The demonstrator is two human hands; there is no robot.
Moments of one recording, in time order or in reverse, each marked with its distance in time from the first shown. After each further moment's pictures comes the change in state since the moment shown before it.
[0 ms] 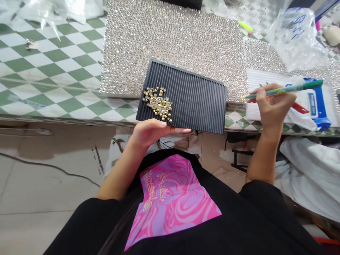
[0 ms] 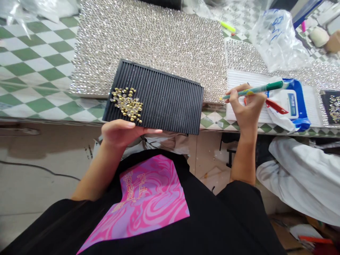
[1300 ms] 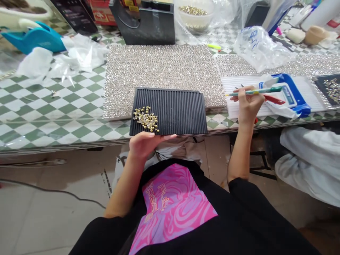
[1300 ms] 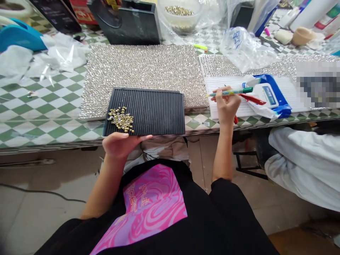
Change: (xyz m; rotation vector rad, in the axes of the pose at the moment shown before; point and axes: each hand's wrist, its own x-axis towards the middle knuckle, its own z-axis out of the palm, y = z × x) left_hand 0.004 0.002 -0.001 0.084 0.139 0.133; right_hand -0.004 0.016 0.025 0.294 0.375 0.086
